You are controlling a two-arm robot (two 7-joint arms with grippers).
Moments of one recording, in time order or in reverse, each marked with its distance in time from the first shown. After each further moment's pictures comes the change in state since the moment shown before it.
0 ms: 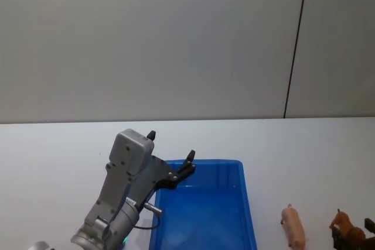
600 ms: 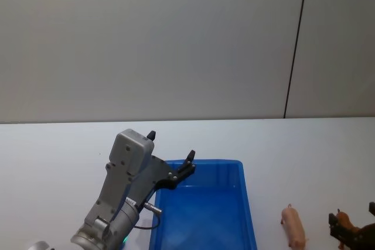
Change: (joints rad) left arm 0.000 0.000 0.000 0.000 0.000 0.000 0.000; right arm -0.001 0.014 0.003 -0.032 0.006 -0.065 0.003
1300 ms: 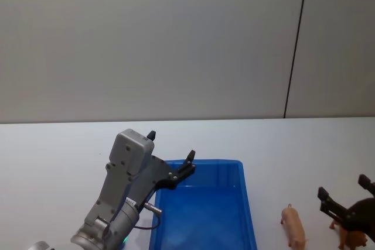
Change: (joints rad) left arm 0.000 0.000 0.000 0.000 0.000 0.000 0.000; right arm 0.032 -0.007 -0.010 -0.021 0.015 -0.122 0.056
